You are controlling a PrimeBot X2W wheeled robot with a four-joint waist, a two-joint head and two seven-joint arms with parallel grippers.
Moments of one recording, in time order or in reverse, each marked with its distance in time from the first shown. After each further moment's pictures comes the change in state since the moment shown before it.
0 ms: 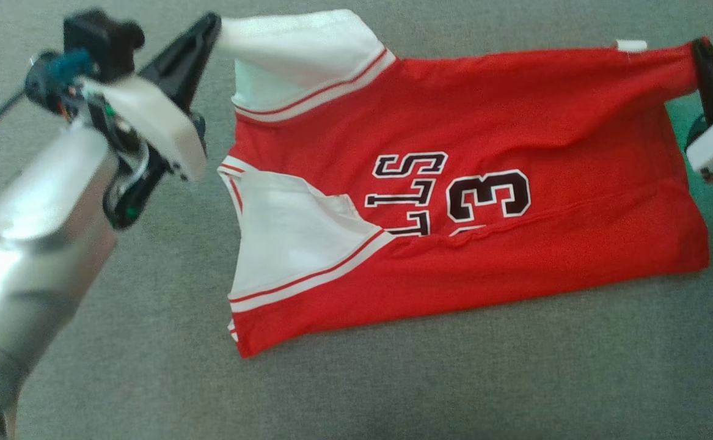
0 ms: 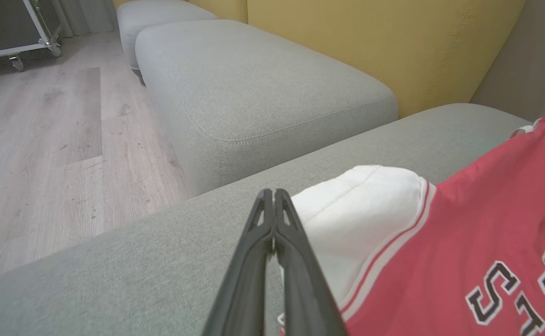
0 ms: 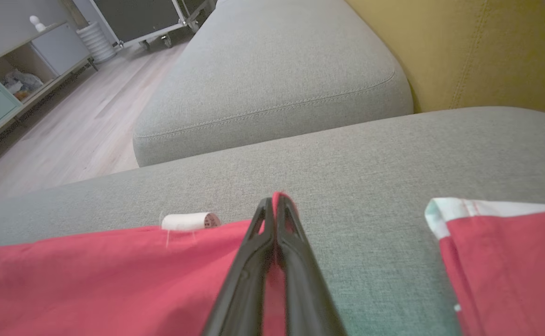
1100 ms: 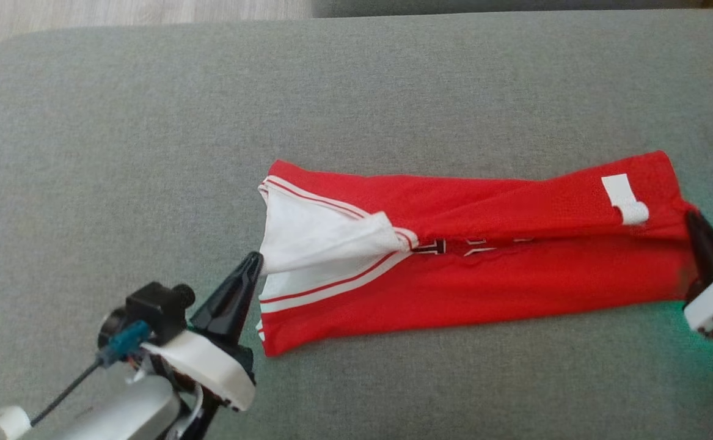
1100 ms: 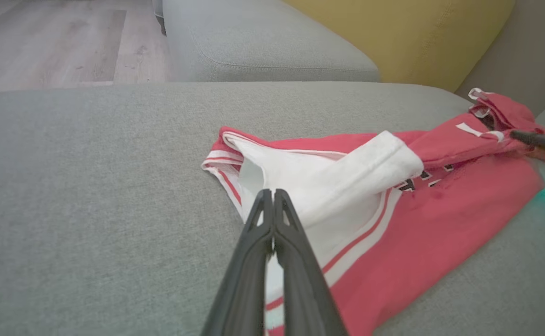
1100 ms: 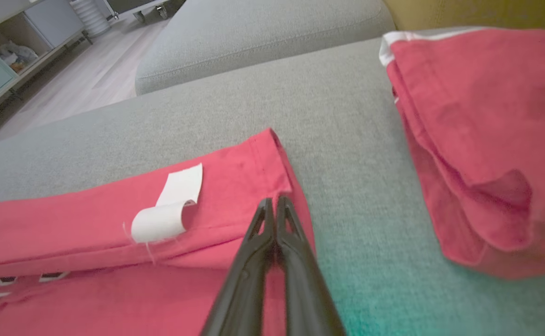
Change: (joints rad) left arm 0.609 0.160 -0.068 -0.547 -0.062 0.346 -0.149; right arm 0.475 -0.036 -0.136 -0.138 -0.057 0.000 -0.087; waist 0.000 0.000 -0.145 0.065
